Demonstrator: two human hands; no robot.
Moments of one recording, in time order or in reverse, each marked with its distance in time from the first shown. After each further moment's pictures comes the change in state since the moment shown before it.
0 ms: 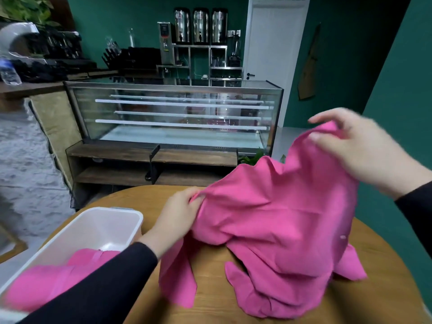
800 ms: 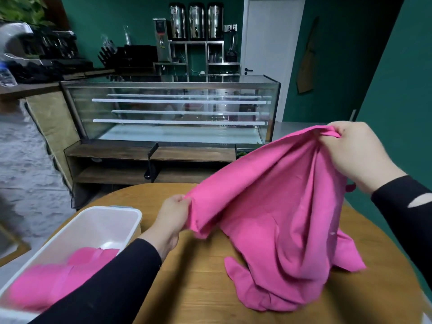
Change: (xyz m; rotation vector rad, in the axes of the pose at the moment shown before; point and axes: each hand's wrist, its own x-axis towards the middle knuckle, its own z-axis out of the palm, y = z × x) left_hand -0.005 -0.008 0.016 -0.479 0.014 -0.544; right_hand 0.009 0.042 0.027 0.010 0.110 0.118
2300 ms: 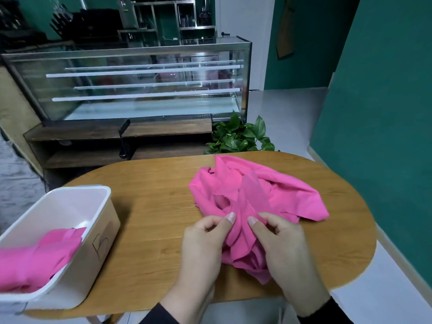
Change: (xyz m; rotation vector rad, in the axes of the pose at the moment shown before) left_hand -0.159 -0.029 0.106 -0.349 -0.140 0.154; right_hand -0.223 0.022 0.072 0.597 -0.174 0.479
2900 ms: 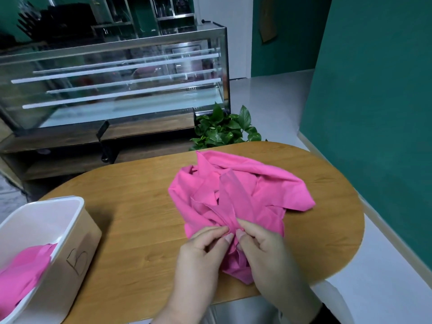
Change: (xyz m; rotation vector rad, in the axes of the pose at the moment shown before) left_hand -0.002 -0.031 0.018 0.421 -0.063 0.186; right_hand -0.001 0.018 -0.022 -0.041 -0.152 0.067
